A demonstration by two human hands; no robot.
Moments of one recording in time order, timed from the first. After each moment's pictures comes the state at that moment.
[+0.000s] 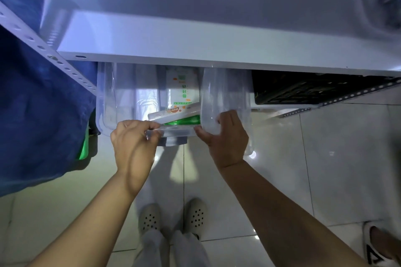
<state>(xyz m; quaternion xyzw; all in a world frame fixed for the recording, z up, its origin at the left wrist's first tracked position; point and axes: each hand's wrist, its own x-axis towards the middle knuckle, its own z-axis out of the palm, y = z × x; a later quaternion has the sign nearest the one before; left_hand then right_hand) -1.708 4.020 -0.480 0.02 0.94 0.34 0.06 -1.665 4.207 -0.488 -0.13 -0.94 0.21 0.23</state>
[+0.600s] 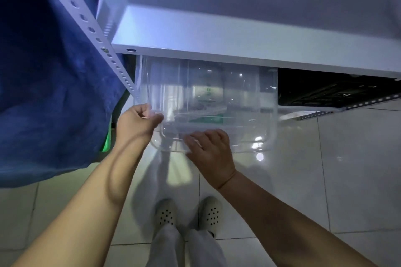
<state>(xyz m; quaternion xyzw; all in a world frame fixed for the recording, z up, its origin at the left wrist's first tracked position) -1.757 3.950 -0.480 -0.19 0.79 0.56 0.19 -1.658 4.110 -0.515 0.11 -0.97 0.10 0.19</state>
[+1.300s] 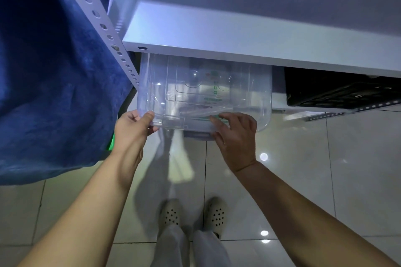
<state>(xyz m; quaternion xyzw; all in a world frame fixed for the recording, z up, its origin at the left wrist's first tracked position) -1.761 3.929 -0.500 -0.30 0.67 0.66 0.16 -1.682 4.141 -0.520 0.01 -0.99 0.09 0.15</state>
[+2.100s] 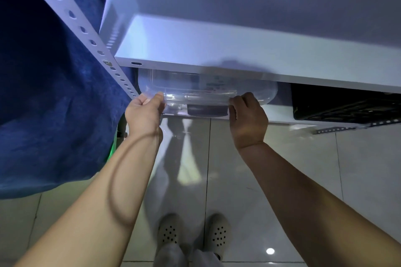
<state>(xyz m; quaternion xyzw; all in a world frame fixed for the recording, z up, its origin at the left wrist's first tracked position) -1.822 3.985 -0.509 -0.34 0.58 0.74 0.06 -1.762 4.173 -0.519 -0.08 -0.97 0.14 0.16</state>
